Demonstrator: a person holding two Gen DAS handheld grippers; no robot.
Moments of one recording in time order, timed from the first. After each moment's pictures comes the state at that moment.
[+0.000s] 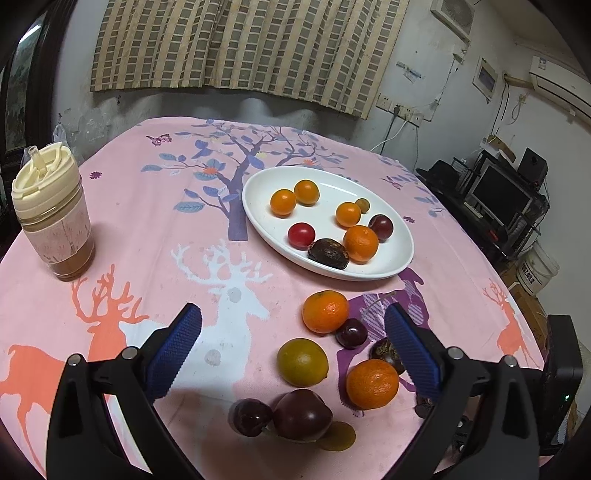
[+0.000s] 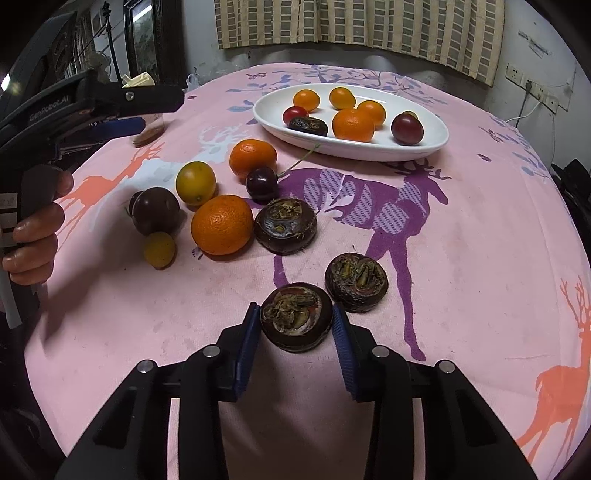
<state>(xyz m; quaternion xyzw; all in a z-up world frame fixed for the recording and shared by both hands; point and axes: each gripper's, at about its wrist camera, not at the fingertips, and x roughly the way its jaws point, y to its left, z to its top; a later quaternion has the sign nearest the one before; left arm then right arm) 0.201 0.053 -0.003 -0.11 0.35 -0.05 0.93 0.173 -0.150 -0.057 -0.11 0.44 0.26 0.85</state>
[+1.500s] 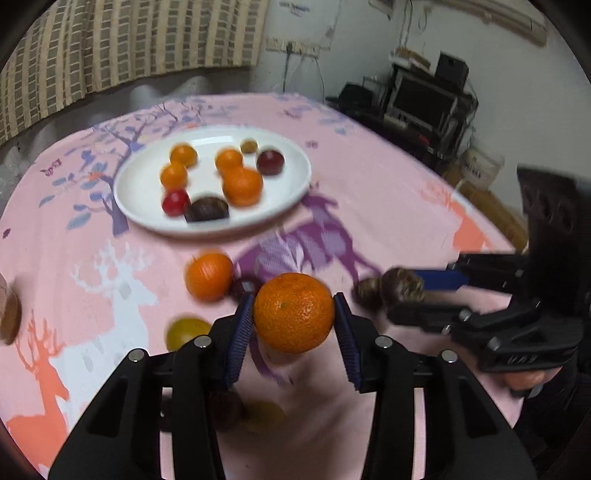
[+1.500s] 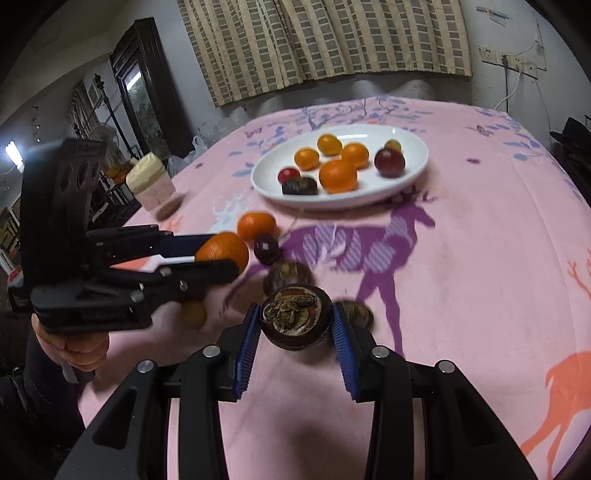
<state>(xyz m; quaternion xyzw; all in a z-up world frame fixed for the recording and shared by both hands) 0.212 -0.018 -0.007 0.01 0.40 -0.22 0.89 0.189 -0.180 -0.023 0.02 0.39 0.29 0.87</state>
